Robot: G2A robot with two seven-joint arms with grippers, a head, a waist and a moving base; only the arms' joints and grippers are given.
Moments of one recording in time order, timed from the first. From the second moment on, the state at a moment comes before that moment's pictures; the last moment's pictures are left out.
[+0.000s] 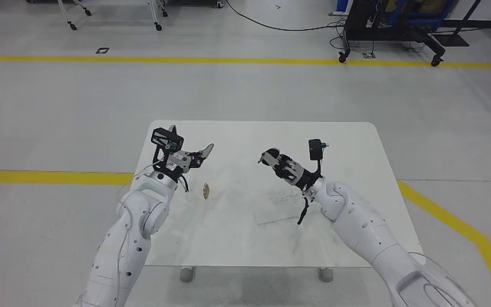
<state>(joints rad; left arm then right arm) 1.29 -1.22 -1.30 -1.60 1.34 -0.21 -0.04 -0.98 -1.22 0.86 -0.95 -0.54 -1.01 -0.26</state>
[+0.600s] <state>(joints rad) 1.29 -1.22 -1.30 -1.60 1.34 -0.21 -0.04 -0.97 -1.23 0.83 -0.95 0.31 -0.88 0.31</state>
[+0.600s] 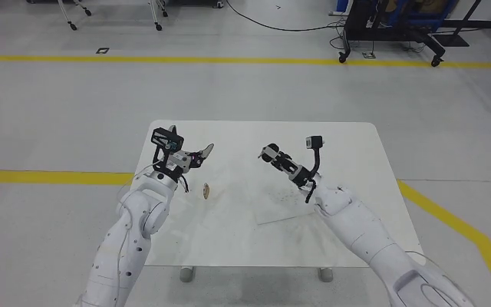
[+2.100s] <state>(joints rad) 0.92 -1.30 -1.18 -0.93 -0.42 -0.53 -1.23 -1.01 -1.25 0.80 -1.03 0.30 -0.77 0.30</state>
